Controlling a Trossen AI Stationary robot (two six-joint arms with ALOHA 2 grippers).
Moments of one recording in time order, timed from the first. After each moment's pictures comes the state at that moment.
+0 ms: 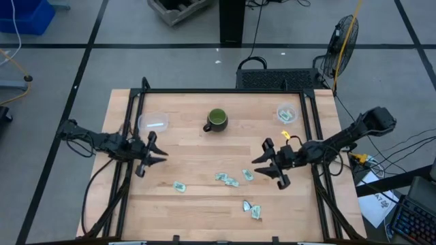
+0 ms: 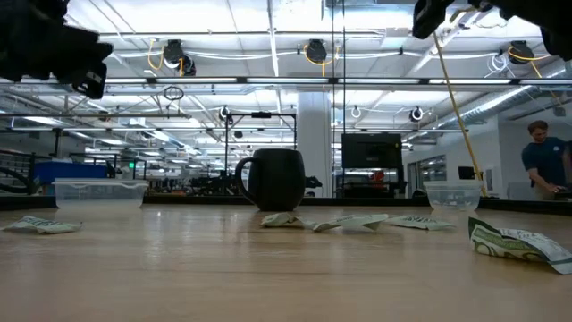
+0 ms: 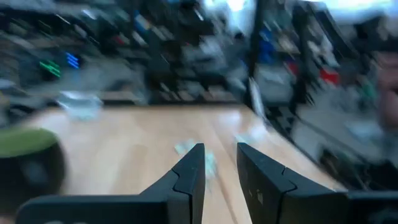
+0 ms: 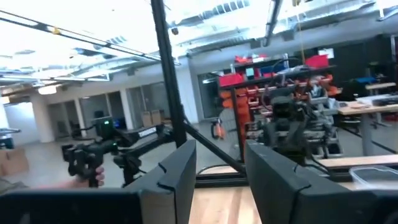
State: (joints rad) left arm -0.35 0.07 0.04 0.07 -0.15 -0.07; right arm 0.38 1.18 0.33 1.15 0.15 0.14
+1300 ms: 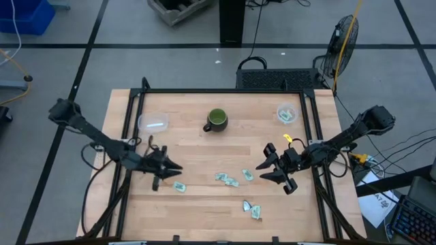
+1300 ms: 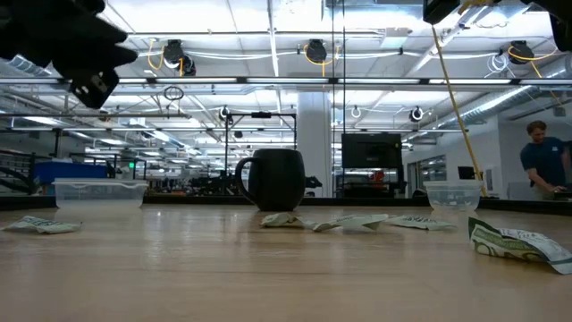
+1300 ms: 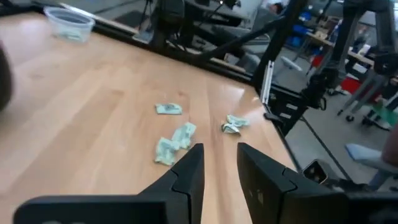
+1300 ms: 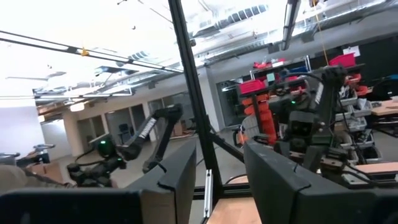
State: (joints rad) left arm -0.58 0.91 0.24 0.46 -0.42 -0.48; right arm 0.46 1.18 0.33 1.21 0.16 0.20
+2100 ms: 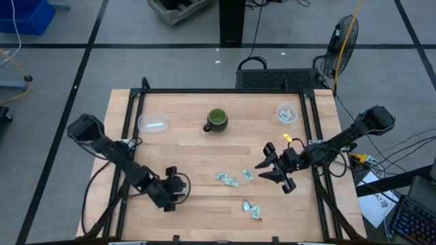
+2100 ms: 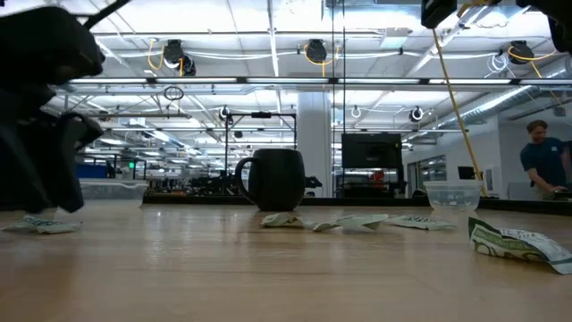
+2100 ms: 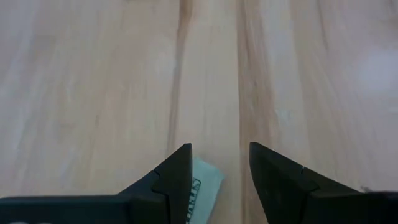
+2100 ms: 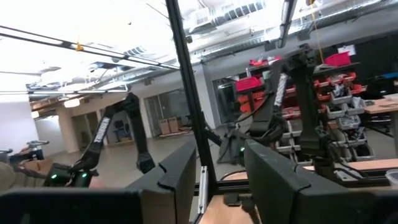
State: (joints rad) left arm -0.70 1.54 0.60 -0.03 -0.37 -0.64; right arm 0.45 1.18 0.33 1.19 0.16 0.19
